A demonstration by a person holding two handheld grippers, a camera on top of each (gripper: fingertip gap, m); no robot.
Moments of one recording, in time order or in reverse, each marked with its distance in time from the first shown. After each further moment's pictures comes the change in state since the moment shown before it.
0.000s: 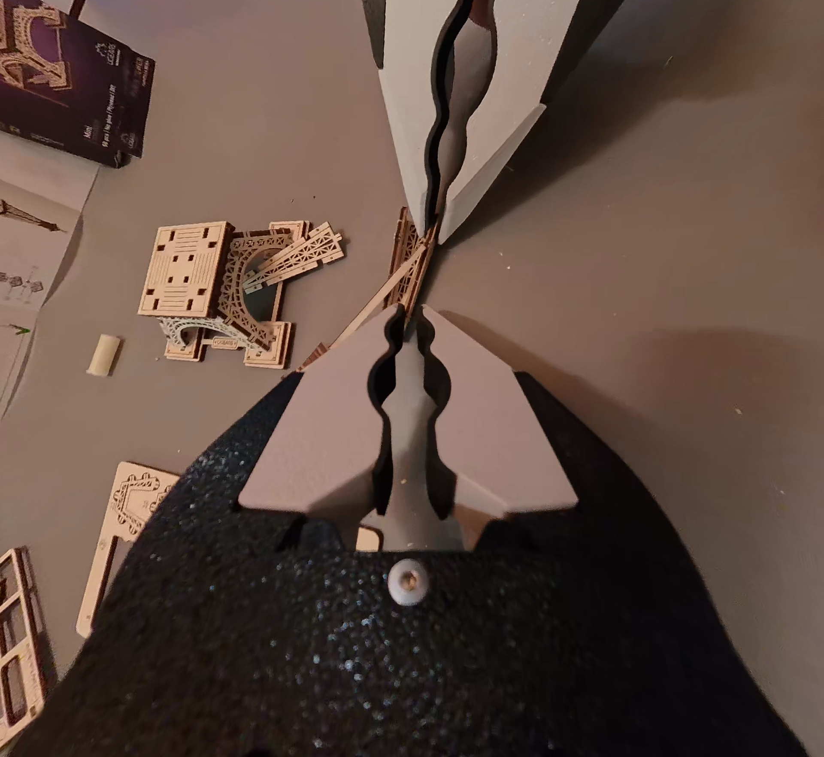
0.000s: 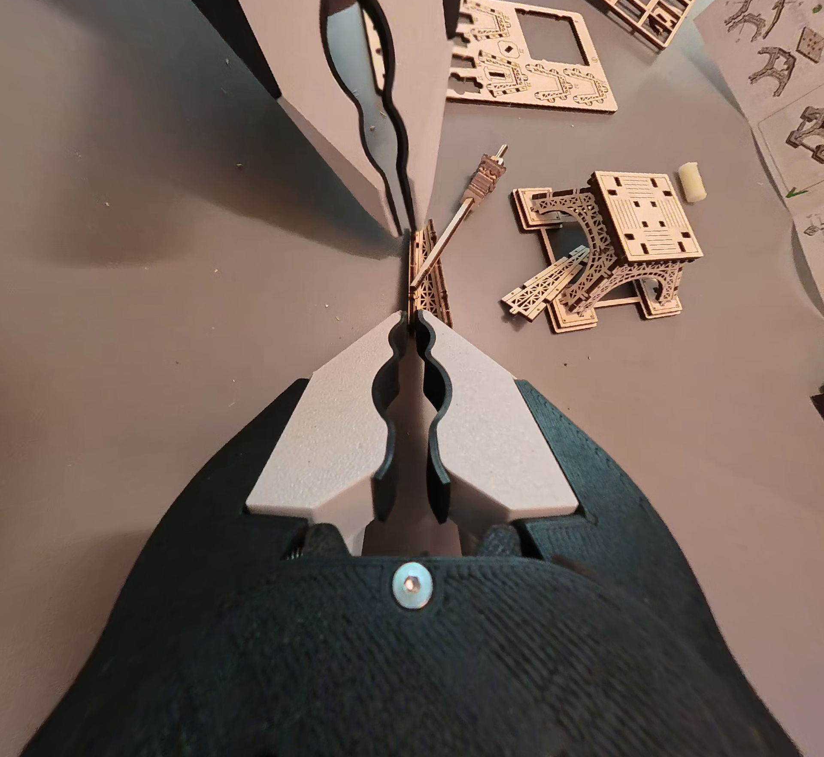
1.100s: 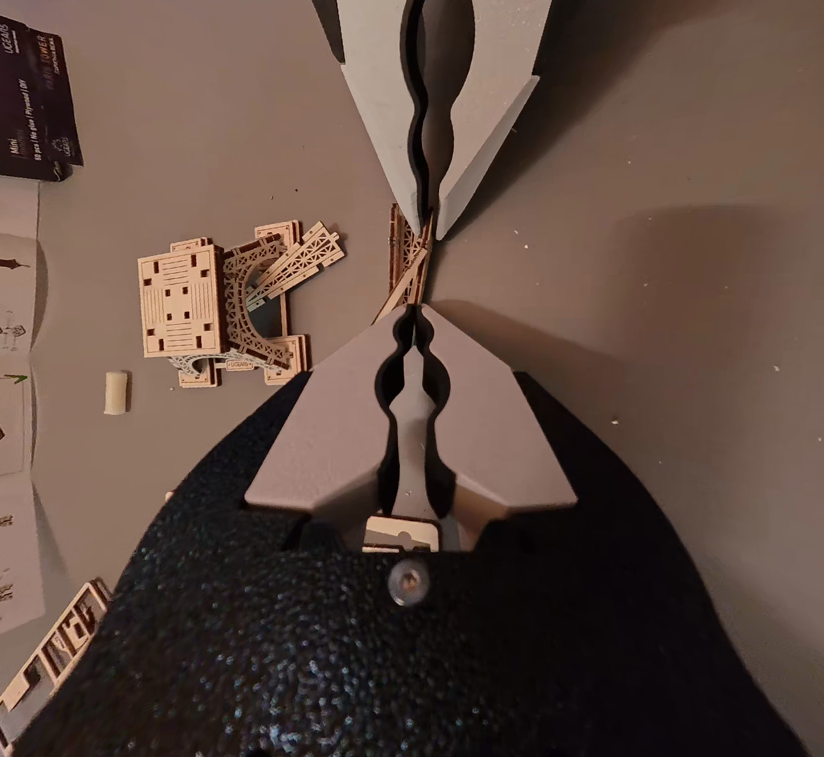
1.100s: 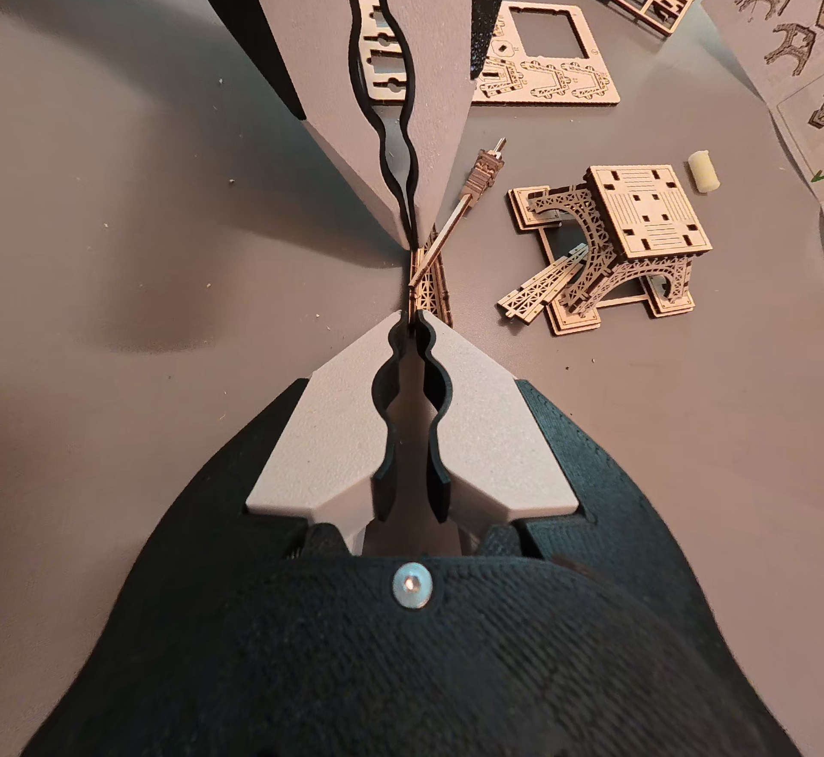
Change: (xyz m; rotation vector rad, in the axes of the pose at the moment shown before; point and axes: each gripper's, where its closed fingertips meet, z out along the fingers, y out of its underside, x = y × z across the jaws) left arm -0.008 0.004 0.007 -0.167 0.117 0.129; right arm 0.004 -0.001 0.004 0.013 -0.034 0.057
